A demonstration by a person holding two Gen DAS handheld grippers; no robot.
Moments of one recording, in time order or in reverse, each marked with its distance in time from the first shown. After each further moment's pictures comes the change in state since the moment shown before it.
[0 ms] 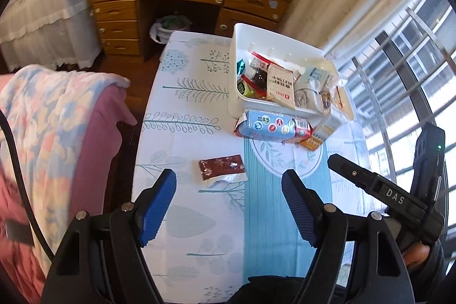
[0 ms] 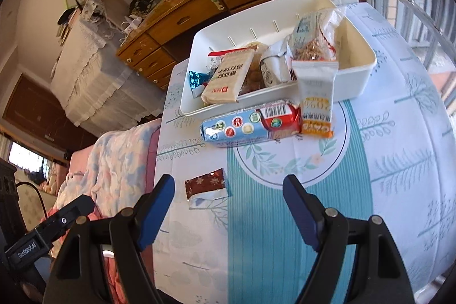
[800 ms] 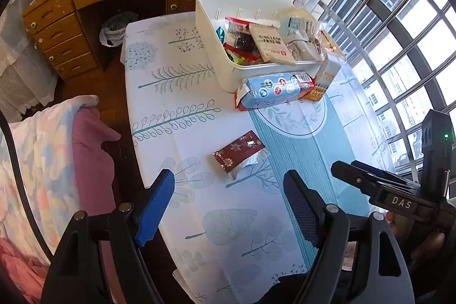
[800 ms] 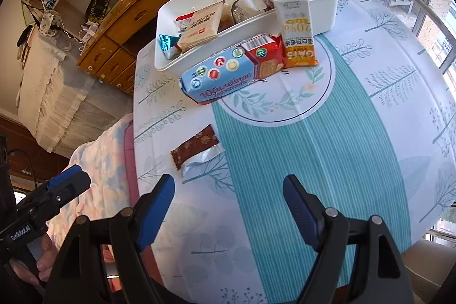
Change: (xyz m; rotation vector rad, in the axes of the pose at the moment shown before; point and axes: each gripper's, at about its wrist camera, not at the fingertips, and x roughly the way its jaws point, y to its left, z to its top) left arm 0.053 0.036 0.018 0.323 0.161 -0.106; right arm 0.027 0.022 -0.066 0.170 0.010 -0.177
